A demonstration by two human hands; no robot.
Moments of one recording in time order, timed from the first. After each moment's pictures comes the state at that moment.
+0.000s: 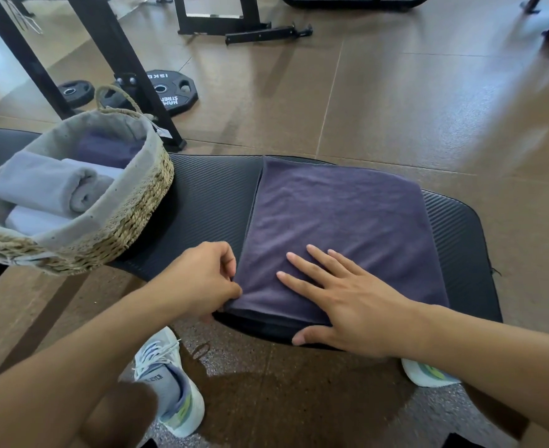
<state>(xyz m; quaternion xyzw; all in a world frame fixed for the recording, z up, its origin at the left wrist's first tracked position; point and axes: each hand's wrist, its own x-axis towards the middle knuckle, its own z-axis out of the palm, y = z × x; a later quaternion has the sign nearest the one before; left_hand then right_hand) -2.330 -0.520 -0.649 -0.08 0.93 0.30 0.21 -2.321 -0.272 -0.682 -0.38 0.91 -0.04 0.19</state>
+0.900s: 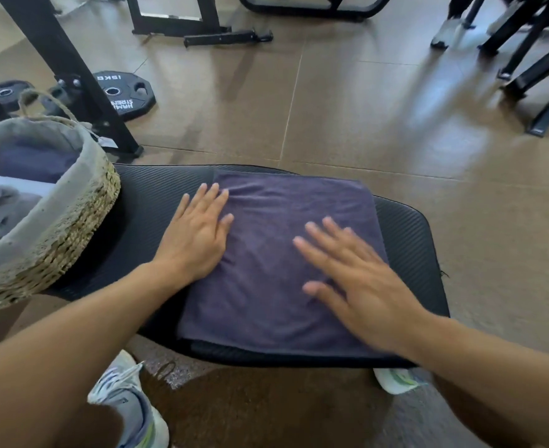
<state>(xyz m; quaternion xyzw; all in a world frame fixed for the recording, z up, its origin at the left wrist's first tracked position) -2.427 -0.491 -0.711 0.12 0.99 0.12 0.01 -2.327 -0.211 -0.685 -0.26 0.95 -0.18 0.00</state>
